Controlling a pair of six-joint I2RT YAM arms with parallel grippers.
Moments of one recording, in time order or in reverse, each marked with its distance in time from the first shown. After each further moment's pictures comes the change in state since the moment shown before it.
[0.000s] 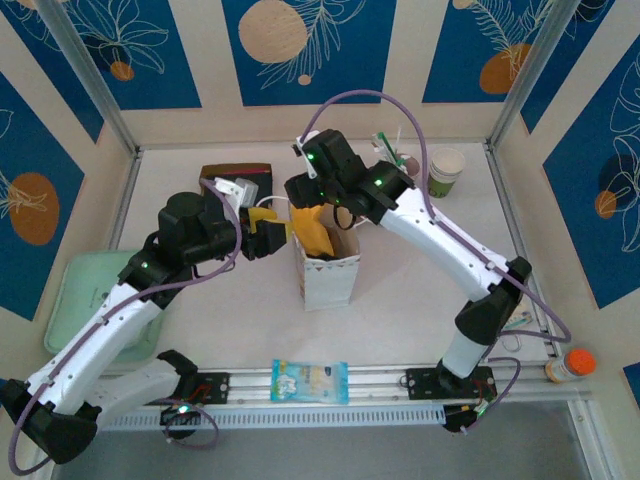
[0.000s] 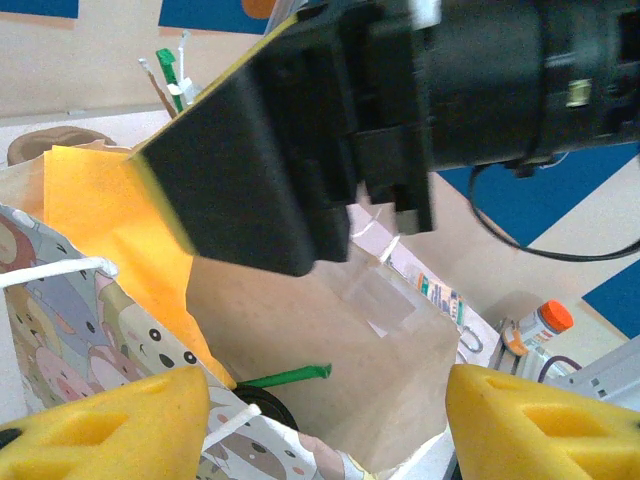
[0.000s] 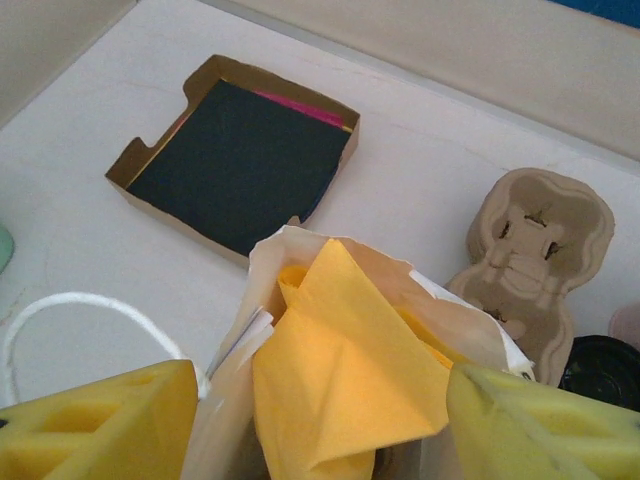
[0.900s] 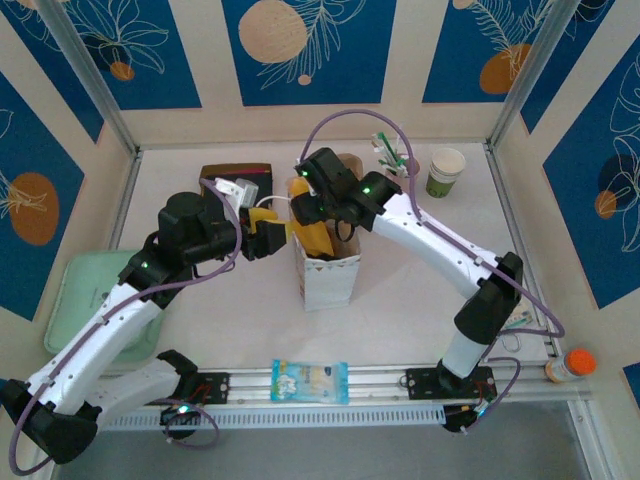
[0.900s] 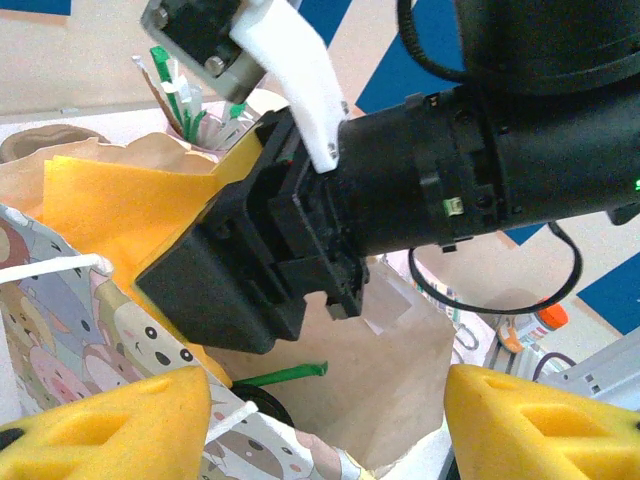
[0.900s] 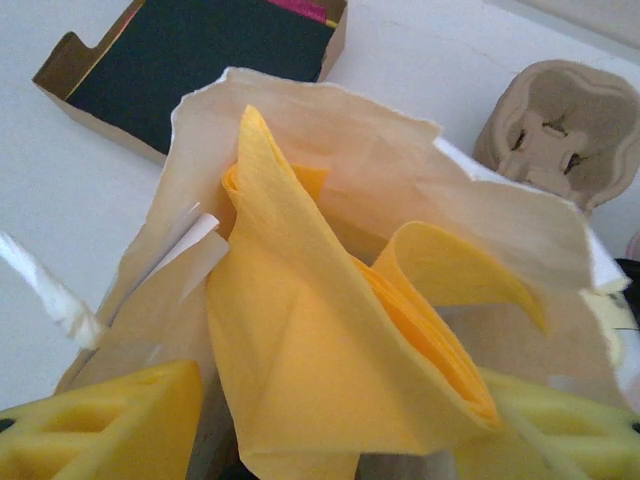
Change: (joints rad) left arm 0.004 0.000 -0.002 0.001 0.015 0.000; right arm 0.006 -0.015 -0.141 -0.011 0.007 0.034
